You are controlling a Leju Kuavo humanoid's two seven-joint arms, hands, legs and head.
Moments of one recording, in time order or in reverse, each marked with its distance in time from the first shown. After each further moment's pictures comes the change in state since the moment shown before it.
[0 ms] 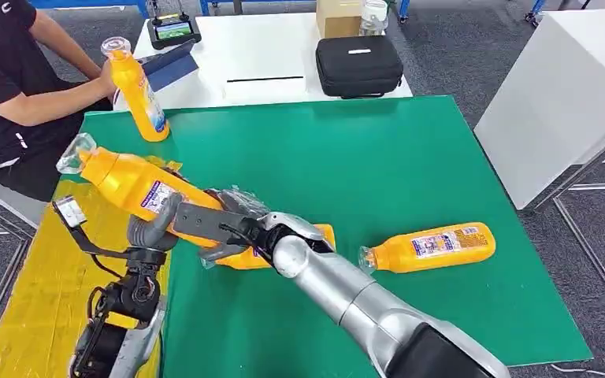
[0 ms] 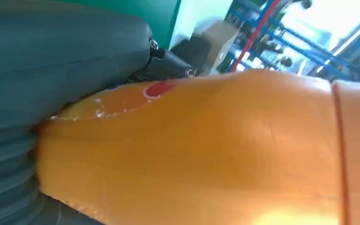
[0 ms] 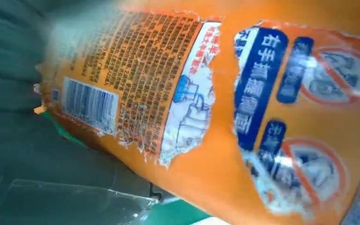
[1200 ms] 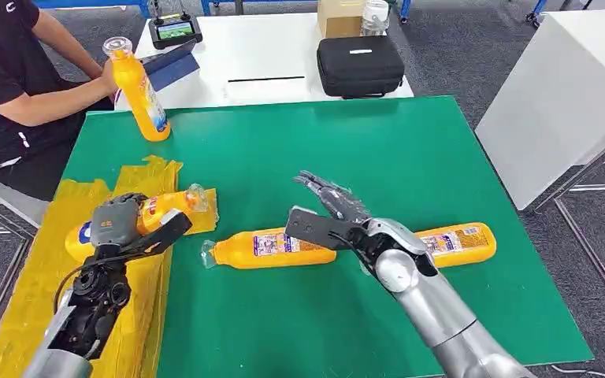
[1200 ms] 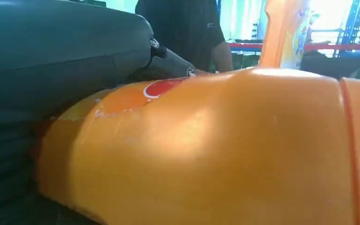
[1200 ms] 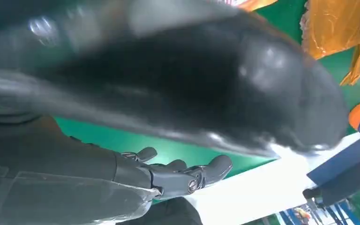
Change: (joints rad) left arm -0.125 0.173 0.048 0.376 -1.864 0.505 0.294; right arm 0.272 -0.374 -0.300 -0.576 0.213 0.144 -0.014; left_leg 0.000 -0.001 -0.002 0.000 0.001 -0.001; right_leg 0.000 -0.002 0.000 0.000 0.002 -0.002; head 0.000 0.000
